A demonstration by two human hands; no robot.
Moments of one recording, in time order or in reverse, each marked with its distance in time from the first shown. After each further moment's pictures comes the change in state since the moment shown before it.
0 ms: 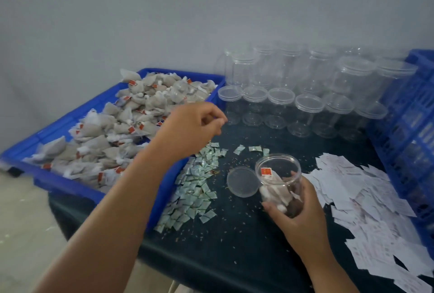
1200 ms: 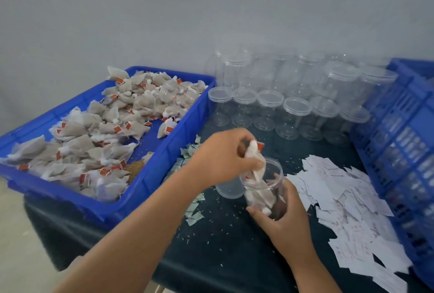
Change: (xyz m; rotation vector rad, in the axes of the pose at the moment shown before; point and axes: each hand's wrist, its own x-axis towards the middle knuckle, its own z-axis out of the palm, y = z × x) left_hand -0.008 0.027 0.074 -0.040 -0.285 -0.034; right_hand 0.001 -0.001 0.004 0.022 -0.086 -0.008
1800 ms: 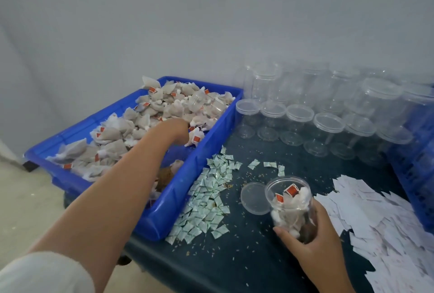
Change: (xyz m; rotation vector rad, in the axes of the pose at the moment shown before) left_hand 0.059 -0.149 -0.130 0.704 -0.135 -0.573; right_hand -0.005 -0.005 0.003 -0.044 -0.027 0.039
